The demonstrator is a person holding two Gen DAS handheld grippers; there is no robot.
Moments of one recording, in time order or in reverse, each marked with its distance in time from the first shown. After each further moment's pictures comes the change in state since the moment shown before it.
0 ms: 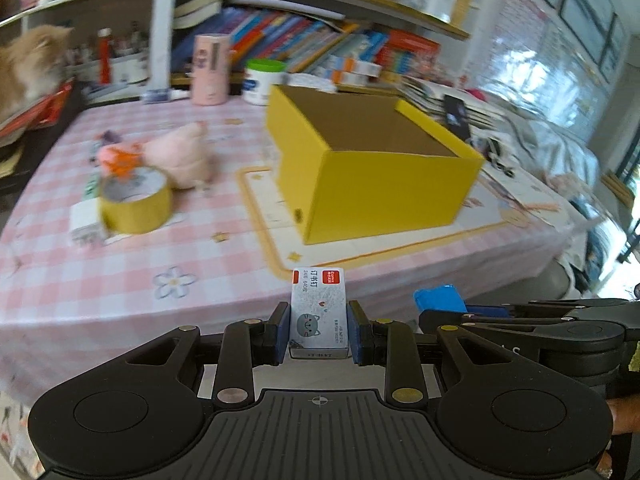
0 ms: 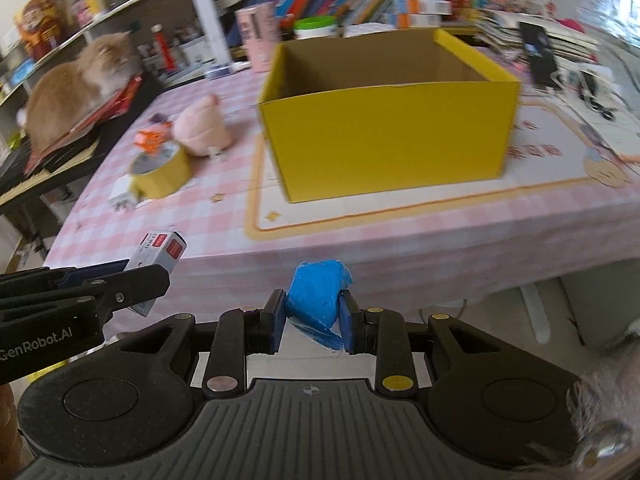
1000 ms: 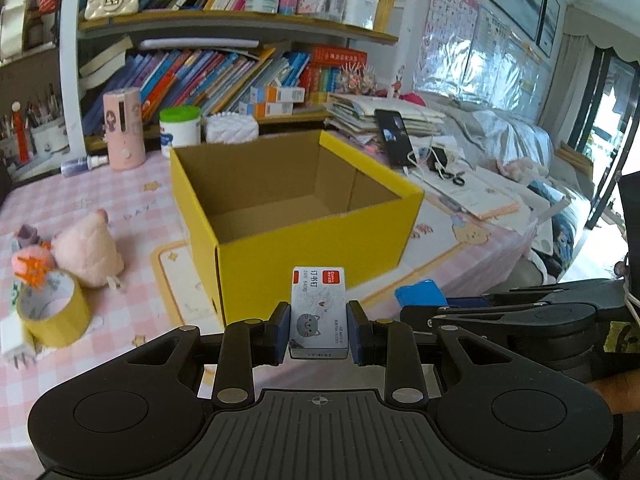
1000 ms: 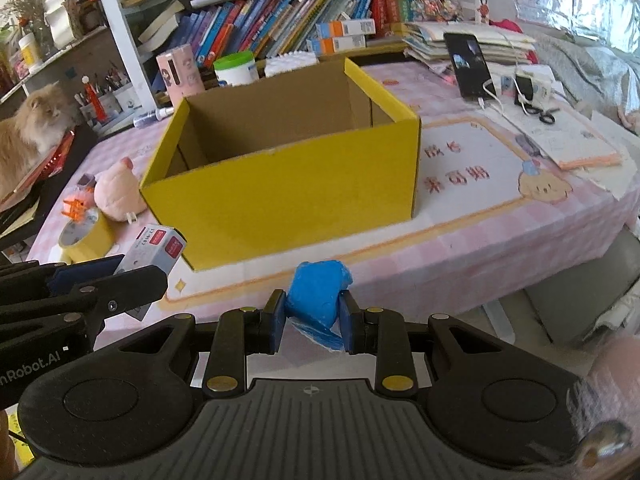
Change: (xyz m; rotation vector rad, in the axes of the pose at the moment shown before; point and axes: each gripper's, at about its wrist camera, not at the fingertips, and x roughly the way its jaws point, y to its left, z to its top) left arm 0.039 -0.053 0.058 0.166 -0.068 -0.099; right arm -0.001 -0.064 0.047 0.088 -0.072 -0.113
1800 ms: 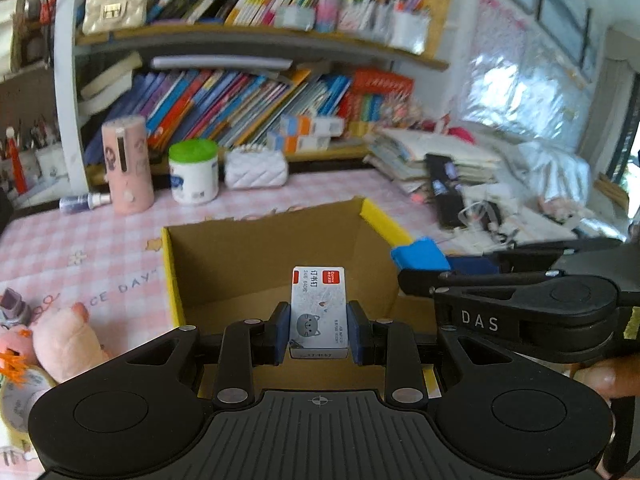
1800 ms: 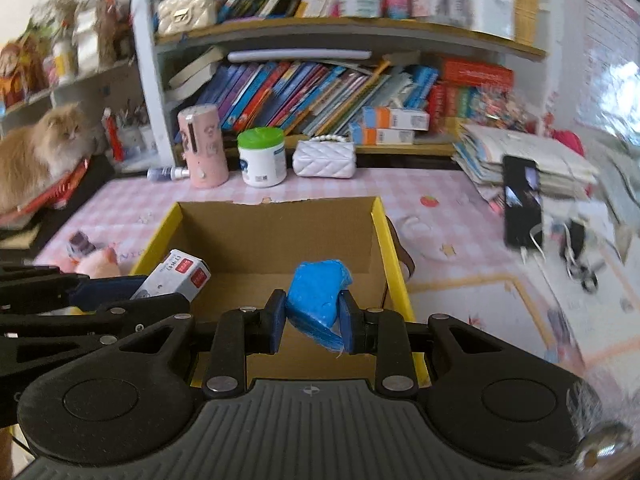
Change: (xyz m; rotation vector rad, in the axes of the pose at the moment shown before) left arm 0.099 0.015 0.097 -0.074 -0.014 0.109; right arm 0.060 -0.018 0.142 -0.251 -0.138 0.080
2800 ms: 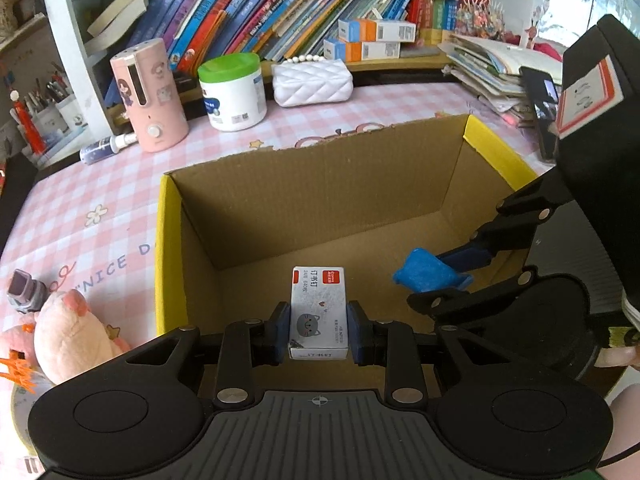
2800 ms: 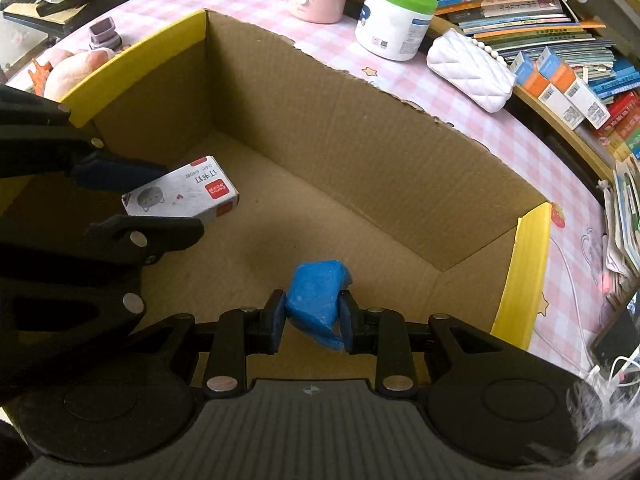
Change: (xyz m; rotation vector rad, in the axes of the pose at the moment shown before) left arm 0.090 0.013 0.010 0.011 0.248 0.205; right arm 0.165 0.015 0.018 -0.518 0.434 0.194
